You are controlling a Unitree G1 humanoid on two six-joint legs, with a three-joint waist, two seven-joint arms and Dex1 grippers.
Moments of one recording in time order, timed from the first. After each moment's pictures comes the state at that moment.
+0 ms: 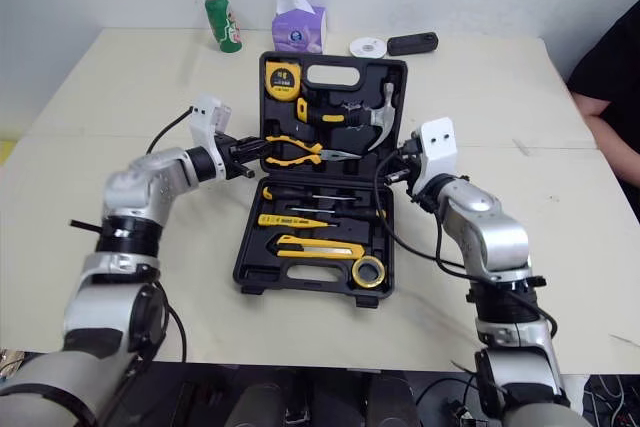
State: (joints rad) left arm -0.87 0.36 0.14 0.56 -0.25 0.41 -0.67; right arm -0.55 -0.43 0.02 0.05 0.26 0.40 0.34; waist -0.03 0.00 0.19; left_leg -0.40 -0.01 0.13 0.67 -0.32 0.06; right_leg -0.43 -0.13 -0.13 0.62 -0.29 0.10
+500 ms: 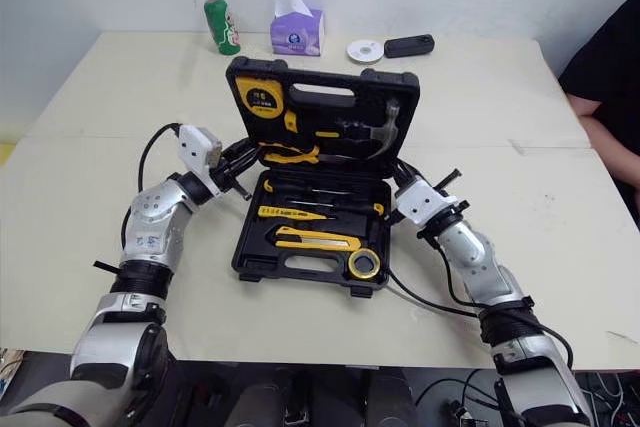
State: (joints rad) left arm -0.67 0.36 0.13 0.60 -0.16 -0.30 -0.66; right arm -0.46 -0.51 0.17 0.48 -0.23 -0.64 0.11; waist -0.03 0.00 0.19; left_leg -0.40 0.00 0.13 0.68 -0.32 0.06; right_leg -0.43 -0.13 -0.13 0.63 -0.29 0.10
